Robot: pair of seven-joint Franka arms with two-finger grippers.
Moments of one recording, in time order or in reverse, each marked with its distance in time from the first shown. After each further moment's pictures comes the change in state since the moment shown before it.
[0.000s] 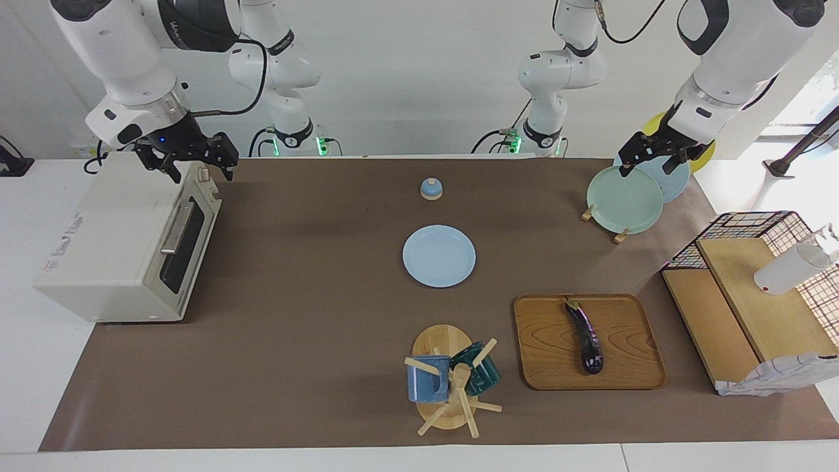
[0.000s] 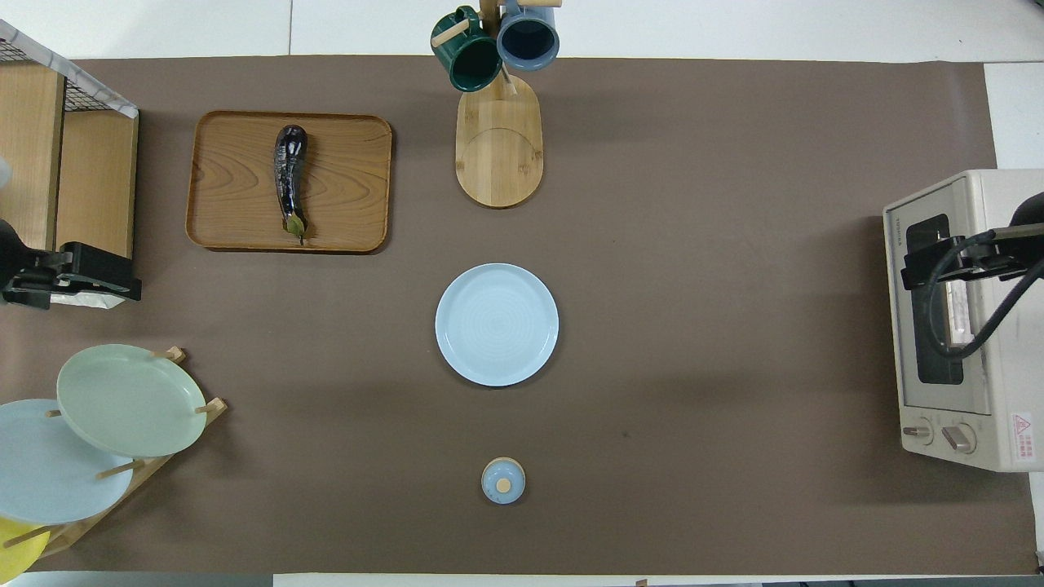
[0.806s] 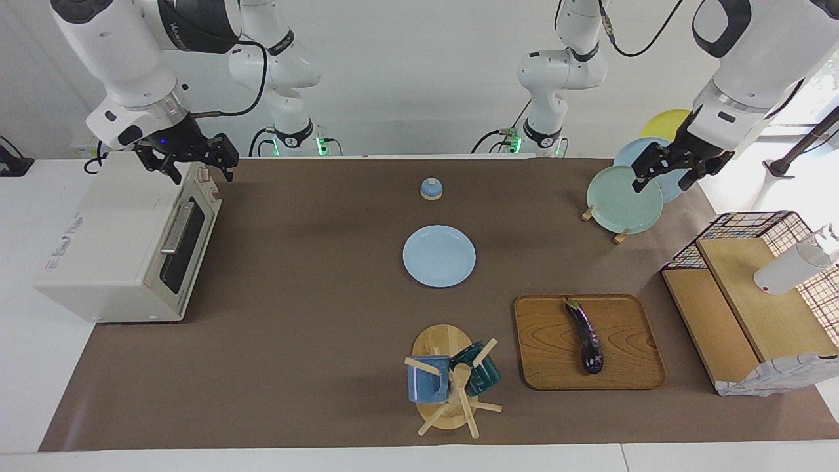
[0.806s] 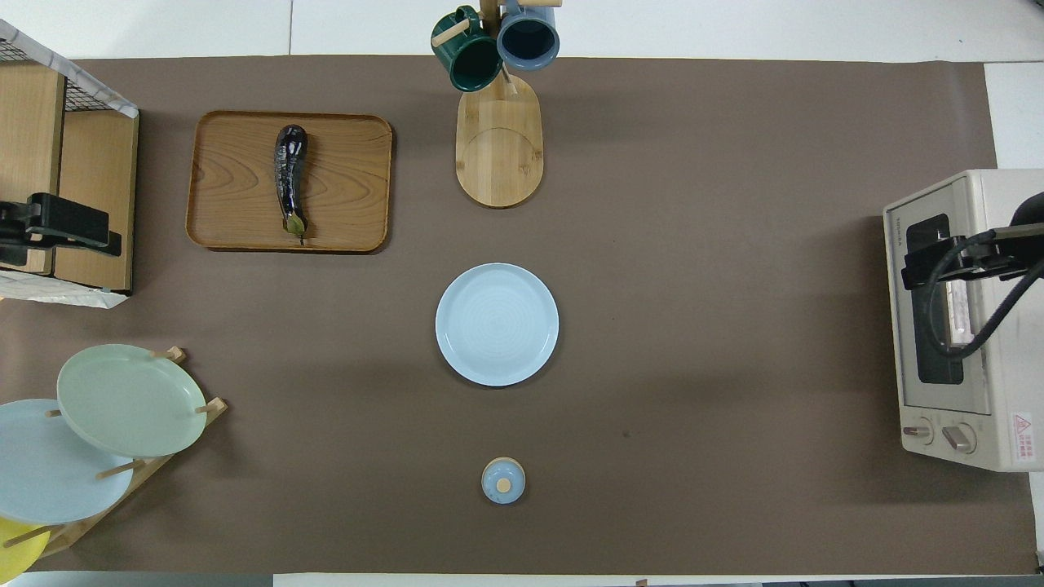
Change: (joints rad) left arm -0.104 0.043 0.107 0.108 -0.002 -0.002 0.005; right arm 0.000 0.000 0.000 0.000 0.000 0.000 0.000
